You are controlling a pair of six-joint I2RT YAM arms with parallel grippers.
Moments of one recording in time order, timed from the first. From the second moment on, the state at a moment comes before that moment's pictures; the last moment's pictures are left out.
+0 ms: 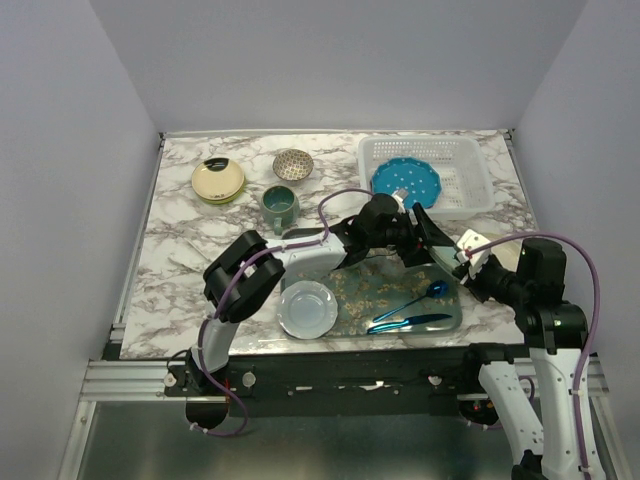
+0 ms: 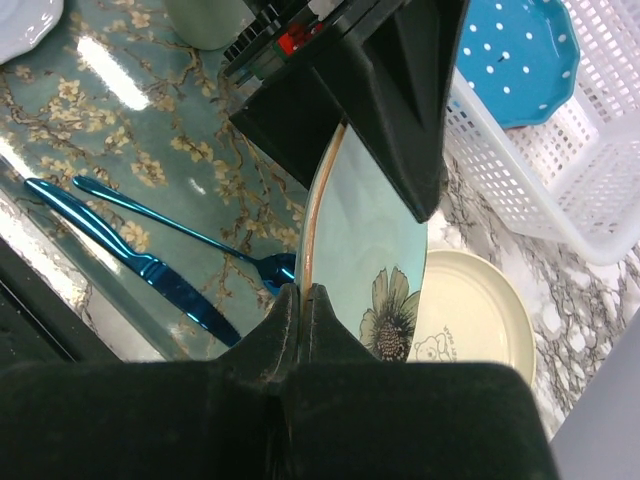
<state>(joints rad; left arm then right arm) -0.95 2.02 1.40 0.34 0.43 -1.48 -0.01 0.54 0.85 -0.95 -0.56 -0.77</state>
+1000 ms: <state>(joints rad) -0.94 1.91 1.25 0.42 0.48 -1.35 -0.01 0.51 0.87 -1.01 -0.67 -0.77</state>
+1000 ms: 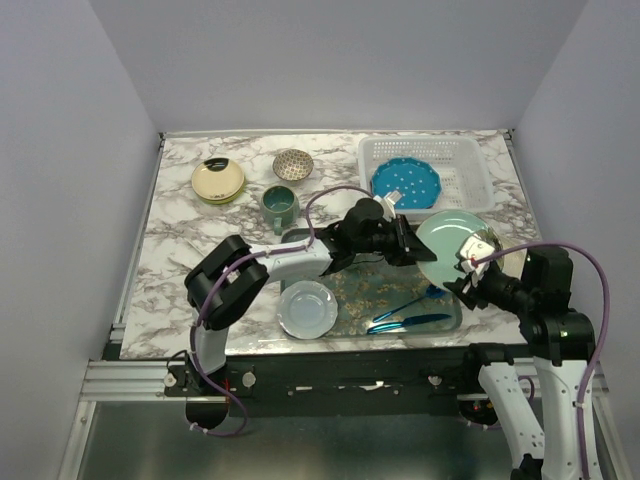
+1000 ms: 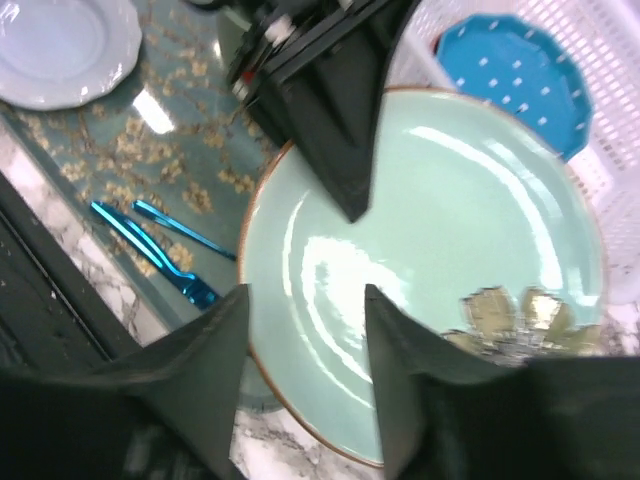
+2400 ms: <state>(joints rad) -0.77 1.54 0.79 0.61 0.37 -1.04 -0.32 0.96 0.88 -0.59 -1.01 -0.08</state>
